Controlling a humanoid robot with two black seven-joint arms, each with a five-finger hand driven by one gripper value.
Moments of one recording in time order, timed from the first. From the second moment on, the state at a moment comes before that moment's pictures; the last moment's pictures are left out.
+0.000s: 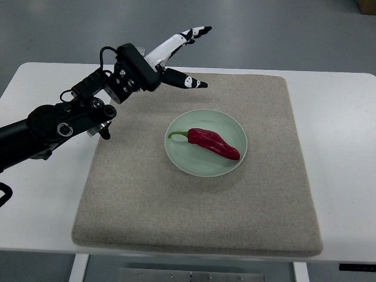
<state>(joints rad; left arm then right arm) -1.05 0.30 -0.26 -0.90 0.75 0.22 -0.46 0.03 0.00 0.02 0.11 -0.13 -0.12 0.06</state>
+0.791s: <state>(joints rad) -0.91 0.30 -0.56 -0.73 0.02 0.20 -0.45 0.03 0.00 0.02 0.11 -0.13 -0.12 0.06</state>
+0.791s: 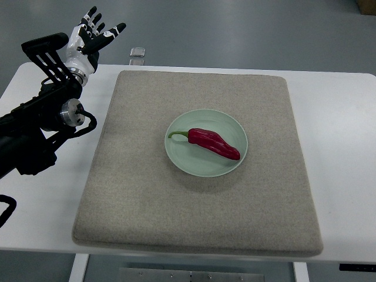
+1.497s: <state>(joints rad) -0.87 0.29 -0.62 -0.69 -0.09 0.16 -0.43 0.03 0.00 0.02 0.11 -0.13 -0.12 0.06</state>
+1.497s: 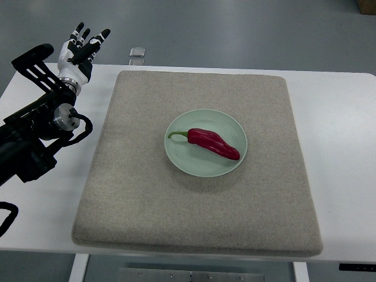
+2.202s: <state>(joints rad) -0.87 0.29 -0.64 -0.69 -0.11 0.14 -0.43 0.03 0.00 0.02 0.12 -0.13 -0.12 0.06</state>
